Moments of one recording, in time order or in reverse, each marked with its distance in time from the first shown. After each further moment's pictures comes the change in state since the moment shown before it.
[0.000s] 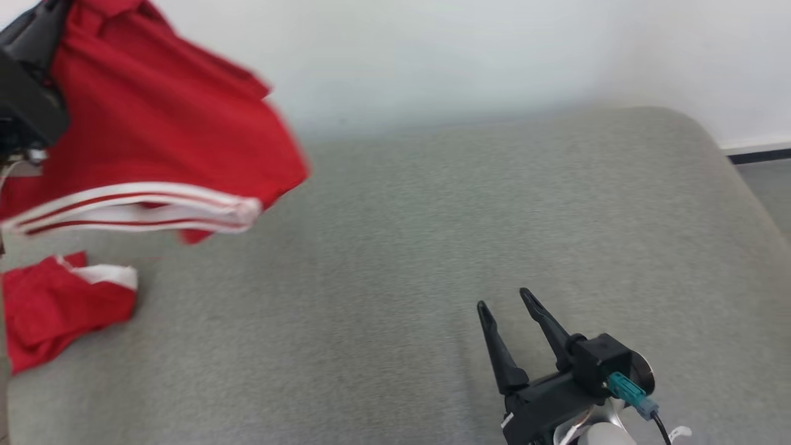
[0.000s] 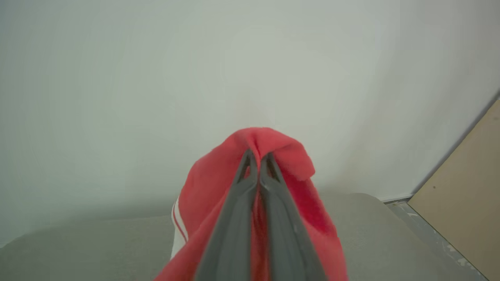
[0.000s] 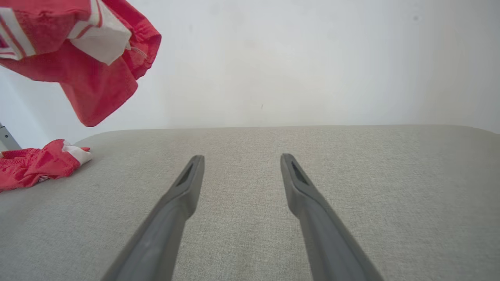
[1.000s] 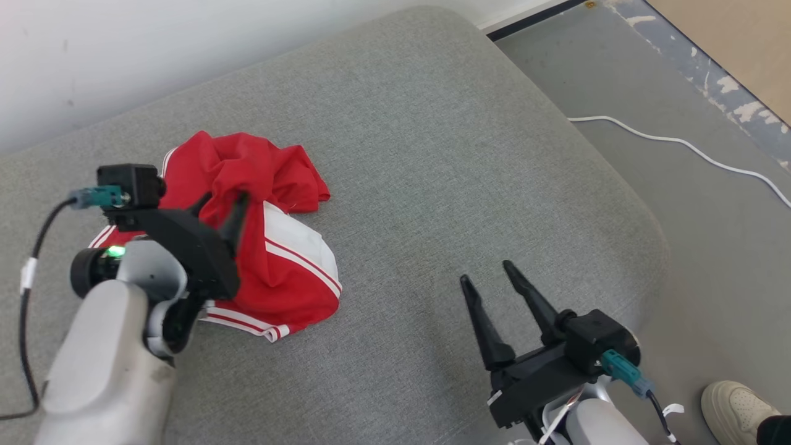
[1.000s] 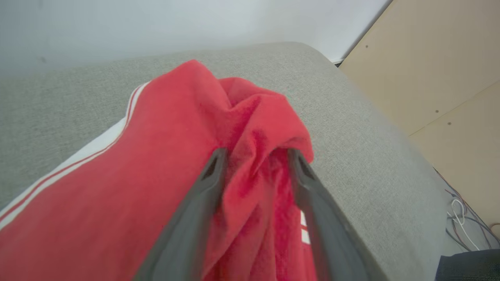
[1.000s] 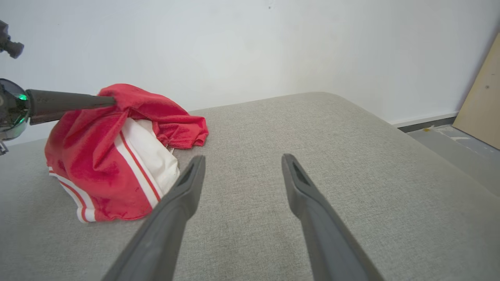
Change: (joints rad) left arm 0.232 -0.175 -0.213 0.307 0.125 -0.028 -0.307; right arm -0.070 0.002 0.062 -0.032 0.070 0.000 -0.006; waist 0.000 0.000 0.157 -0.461
